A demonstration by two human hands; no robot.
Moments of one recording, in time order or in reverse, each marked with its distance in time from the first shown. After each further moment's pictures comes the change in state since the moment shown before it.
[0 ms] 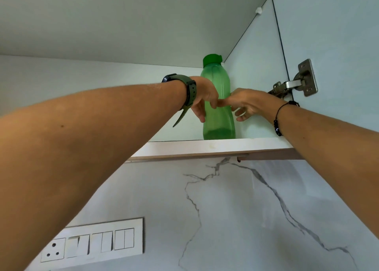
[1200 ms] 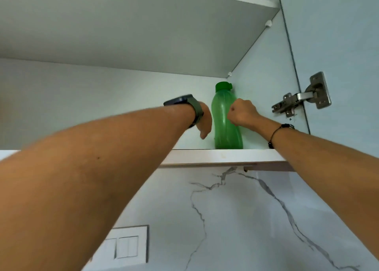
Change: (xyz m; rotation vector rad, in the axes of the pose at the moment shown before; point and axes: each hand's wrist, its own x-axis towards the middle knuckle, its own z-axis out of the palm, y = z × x) left_hand 0.007 -0.028 0.000 1.067 -0.104 0.039; right_hand 0.008 0.007 0.023 -0.394 0.360 -0.266
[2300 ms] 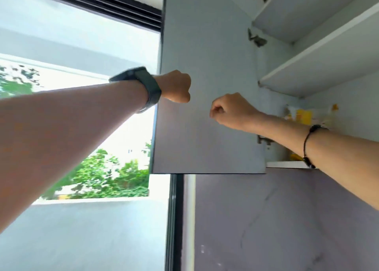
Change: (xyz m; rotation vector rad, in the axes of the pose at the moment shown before) left_hand -0.579 -0.296 -0.106 0.556 0.000 -1.067; right_hand -0.303 -0.545 -0.113 1.144 -0.149 -1.111
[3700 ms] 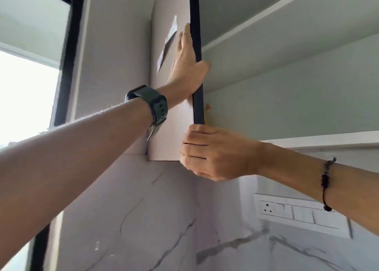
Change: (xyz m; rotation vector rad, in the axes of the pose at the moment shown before) left_hand -0.006 0.271 -0.044 -1.495 0.451 0.246; right_hand -0.205 0.093 -0.132 -0.791 0.008 -1.010
